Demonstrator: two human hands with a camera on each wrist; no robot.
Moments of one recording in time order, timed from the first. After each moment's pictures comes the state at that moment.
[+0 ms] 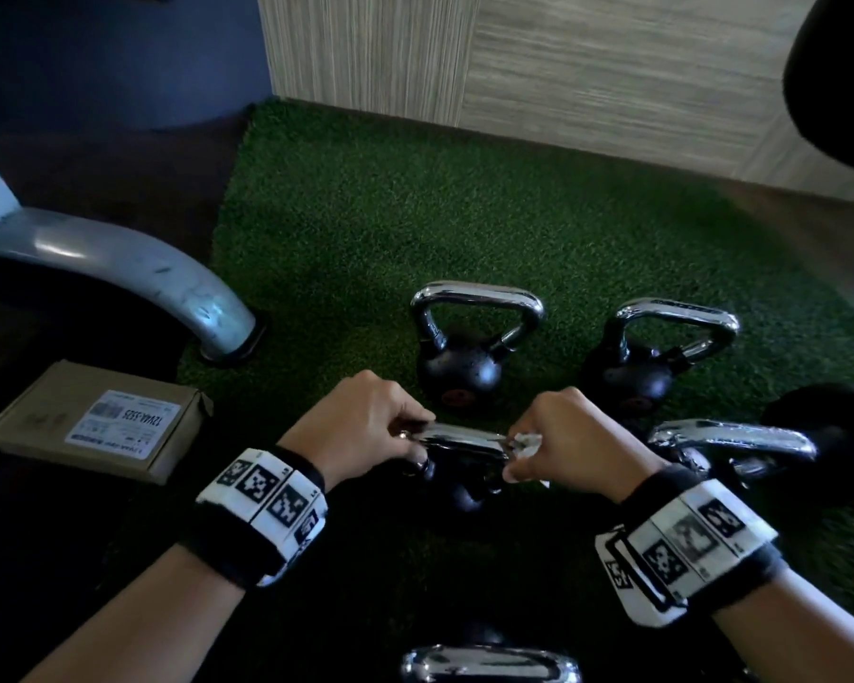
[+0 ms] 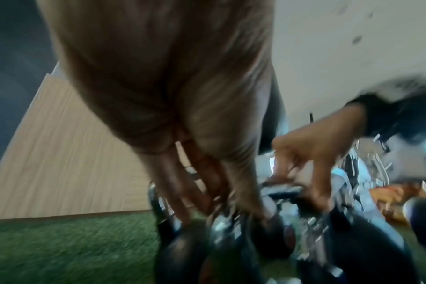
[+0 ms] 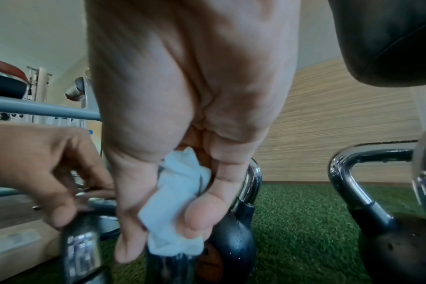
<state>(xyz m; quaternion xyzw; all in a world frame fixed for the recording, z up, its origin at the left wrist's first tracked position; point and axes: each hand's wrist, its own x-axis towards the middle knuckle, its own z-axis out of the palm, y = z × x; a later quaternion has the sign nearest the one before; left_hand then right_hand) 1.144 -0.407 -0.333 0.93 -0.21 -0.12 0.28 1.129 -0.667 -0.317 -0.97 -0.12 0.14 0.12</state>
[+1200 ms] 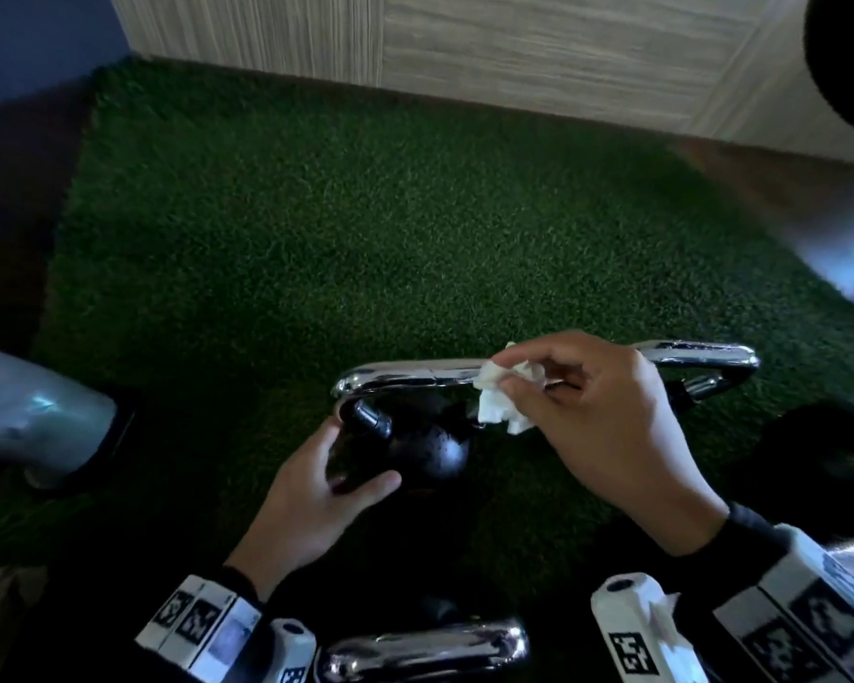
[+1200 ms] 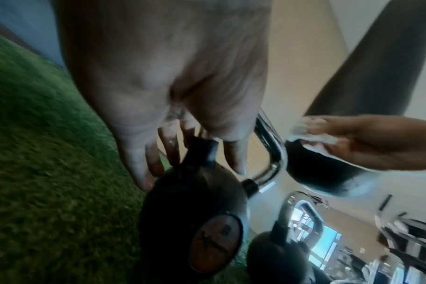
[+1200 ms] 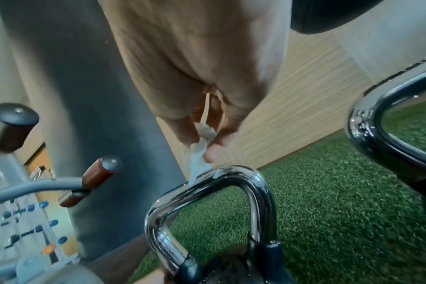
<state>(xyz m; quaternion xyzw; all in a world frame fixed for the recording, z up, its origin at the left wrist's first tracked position) 1.265 -0.438 -0.449 0.80 -0.06 -0.16 0.58 1.233 -0.688 -0.296 -0.89 0.02 -0.13 0.44</state>
